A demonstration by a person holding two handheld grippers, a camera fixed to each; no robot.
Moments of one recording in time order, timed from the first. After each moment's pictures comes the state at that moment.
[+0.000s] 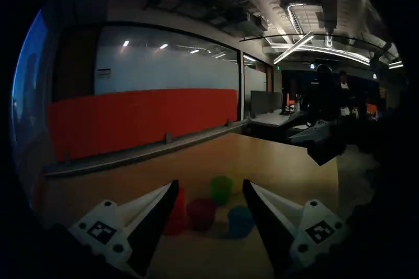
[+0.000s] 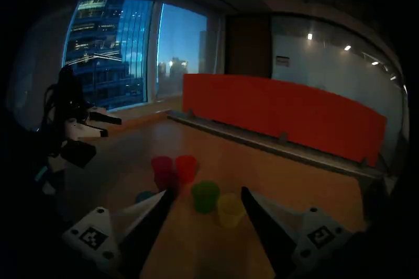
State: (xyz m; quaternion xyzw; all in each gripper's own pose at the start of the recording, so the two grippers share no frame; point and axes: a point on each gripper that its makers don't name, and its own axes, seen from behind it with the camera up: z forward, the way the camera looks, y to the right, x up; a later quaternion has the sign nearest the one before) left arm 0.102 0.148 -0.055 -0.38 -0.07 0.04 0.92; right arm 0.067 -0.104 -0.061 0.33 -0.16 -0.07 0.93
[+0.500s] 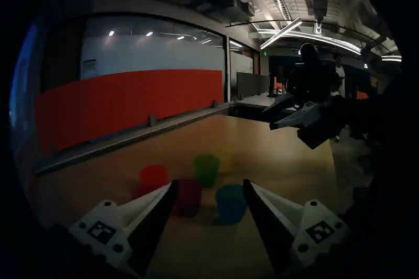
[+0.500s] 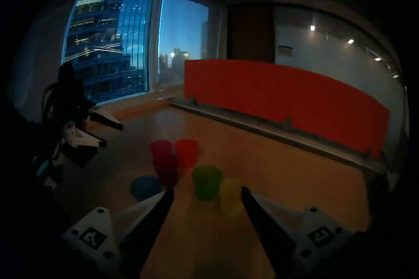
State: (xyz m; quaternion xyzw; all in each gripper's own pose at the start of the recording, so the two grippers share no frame) left arm 0.040 0.174 -0.063 -0.42 -0.11 0.07 0.90; right arm 0.024 -0.102 -0.060 0.33 -0.19 -0.08 0.92
